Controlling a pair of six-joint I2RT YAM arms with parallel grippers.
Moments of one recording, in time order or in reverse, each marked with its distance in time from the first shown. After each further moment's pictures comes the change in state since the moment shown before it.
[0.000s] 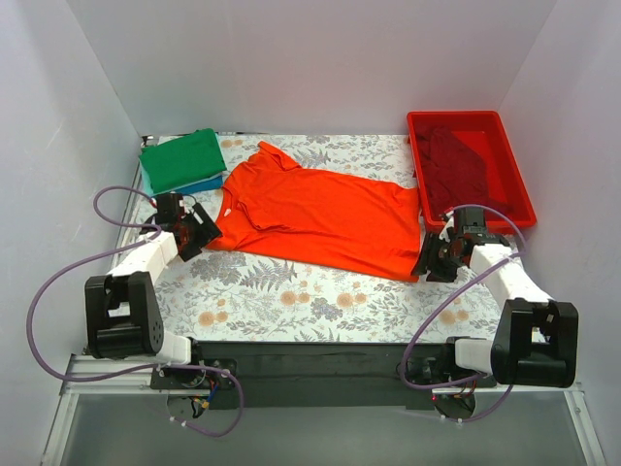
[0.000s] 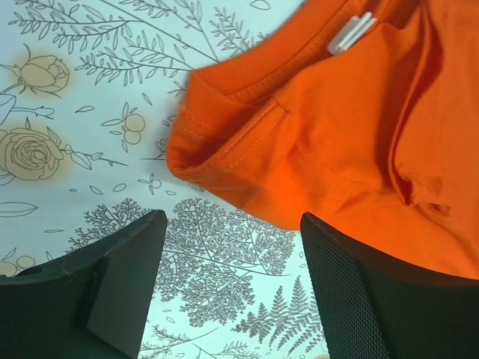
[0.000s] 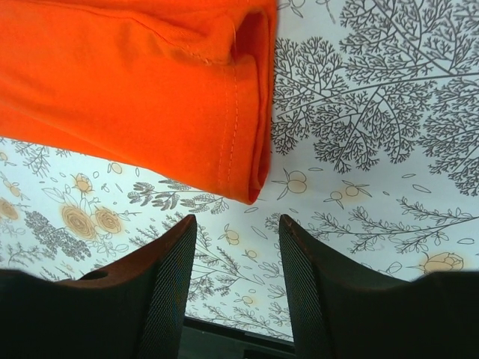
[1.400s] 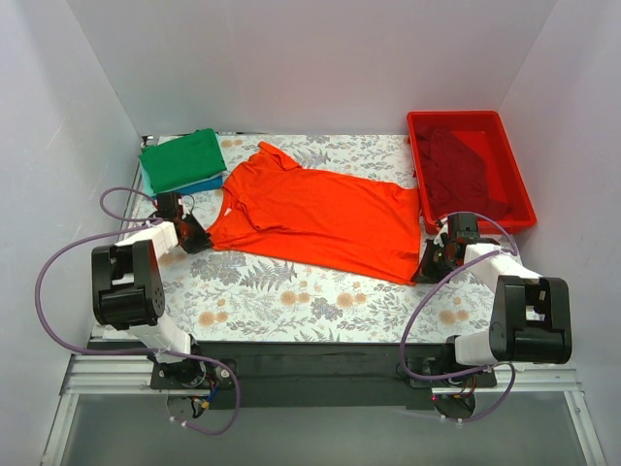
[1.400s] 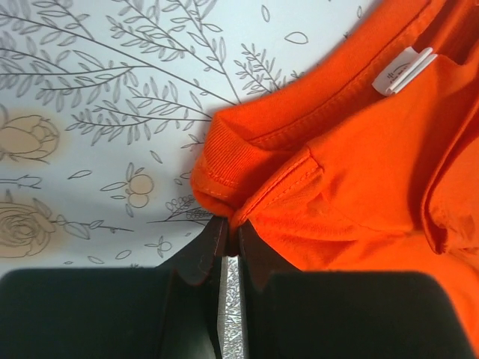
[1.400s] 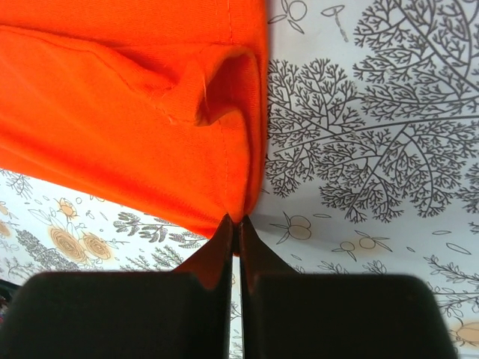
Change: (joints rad) left arm 0.053 0.217 0.050 0.079 0.076 0.025; right arm 0.000 0.123 -0.080 0.177 -0.043 0.029
